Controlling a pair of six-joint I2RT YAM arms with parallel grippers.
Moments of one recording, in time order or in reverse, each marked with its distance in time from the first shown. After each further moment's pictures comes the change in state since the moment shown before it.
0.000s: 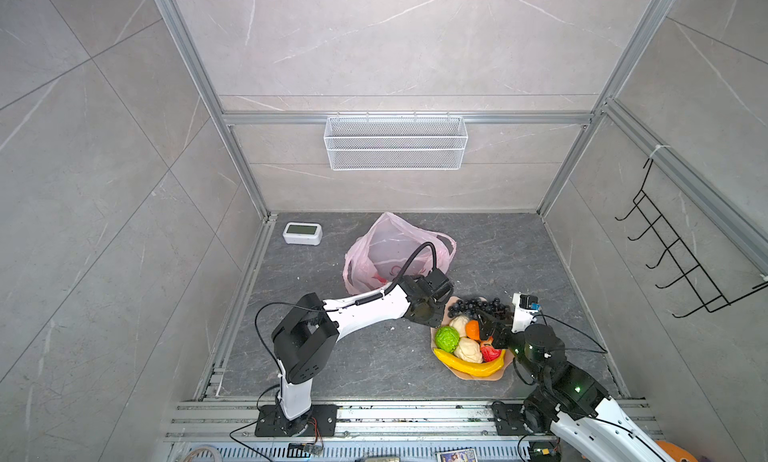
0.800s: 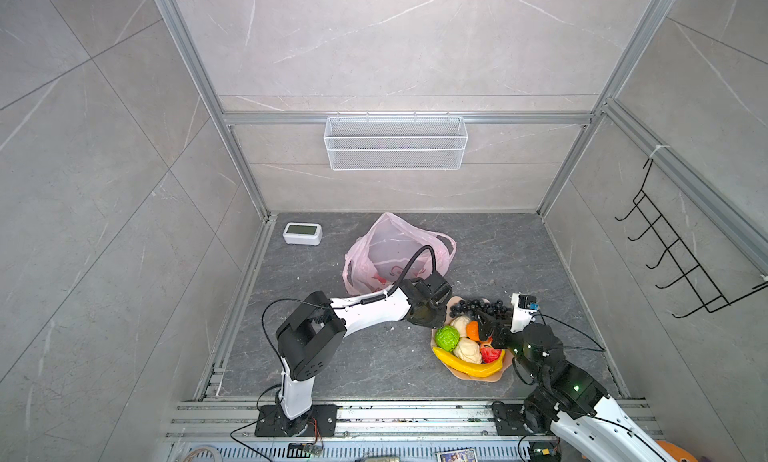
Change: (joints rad) left arm 0.008 0.021 -0.069 0.142 0.063 -0.034; right arm 0.000 0.018 0.000 0.000 0.000 0.000
